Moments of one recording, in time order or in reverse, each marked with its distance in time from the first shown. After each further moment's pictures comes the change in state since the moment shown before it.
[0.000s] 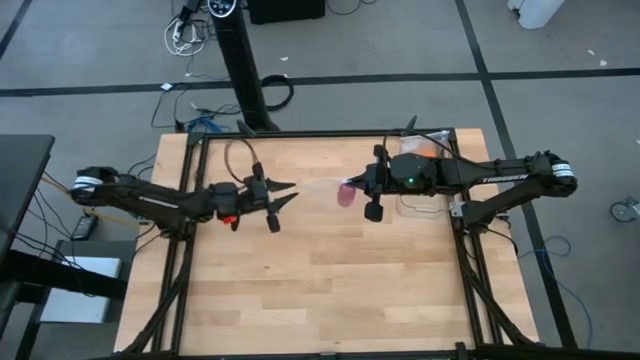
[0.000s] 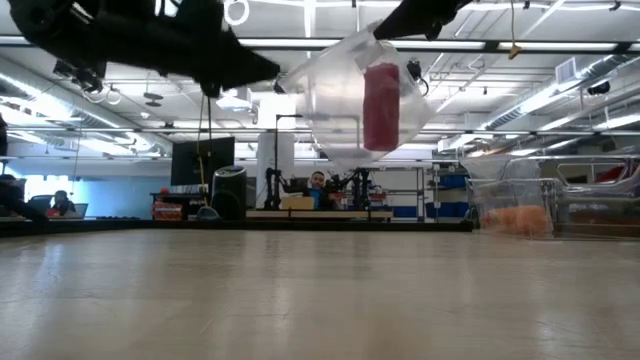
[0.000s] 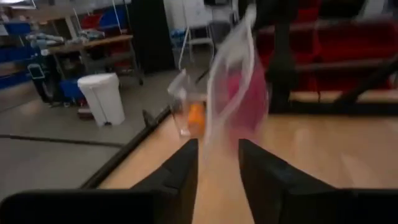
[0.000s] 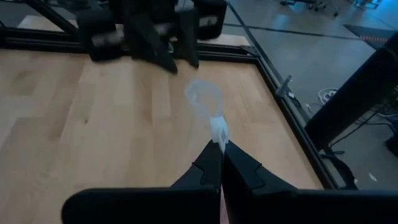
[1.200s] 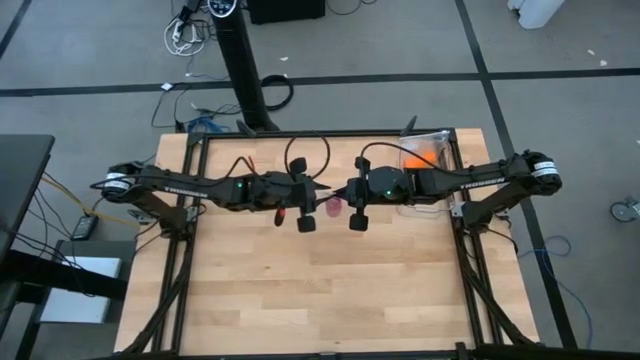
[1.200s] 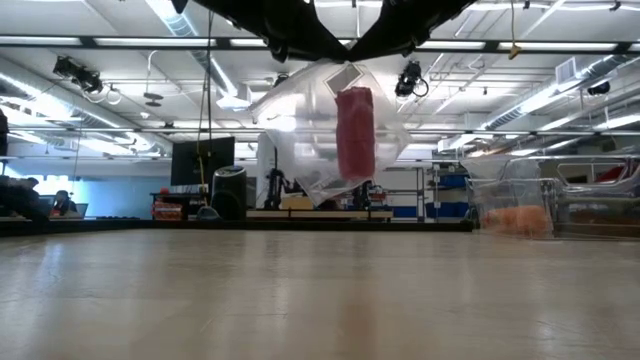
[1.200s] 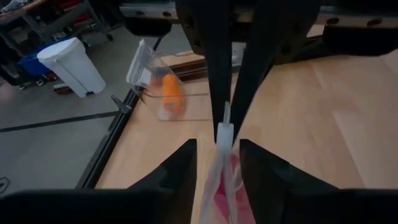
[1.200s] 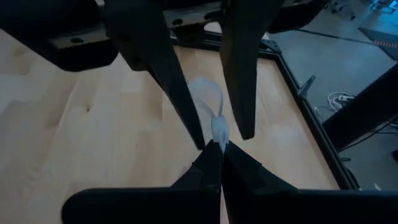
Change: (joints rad) left arm 0.004 0.283 0.618 -0.672 0.070 0.111; right arm 0.034 0.162 -0.001 0.127 -0.001 -0.046
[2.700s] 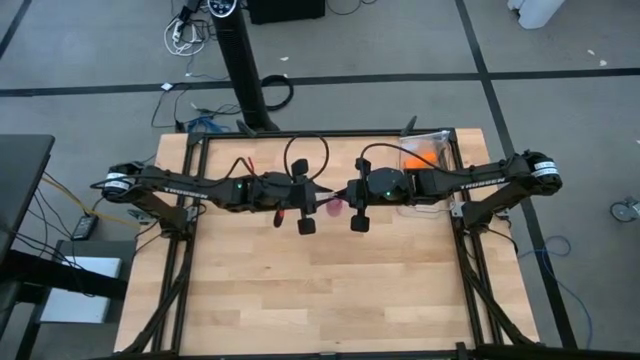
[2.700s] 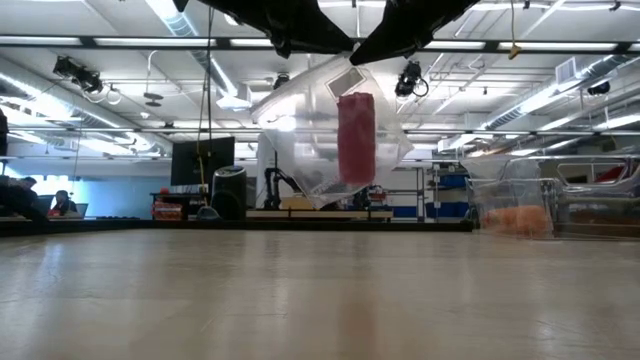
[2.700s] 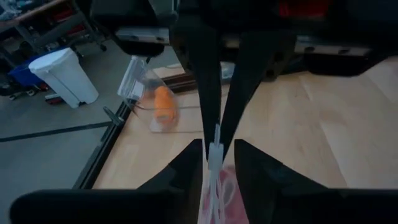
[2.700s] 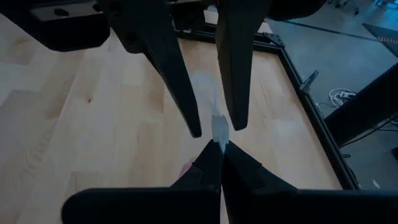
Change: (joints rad) left arm -0.011 0.003 0.000 0.039 0.031 0.001; right arm 0.000 -0.001 0.001 -0.033 0.000 -0.006
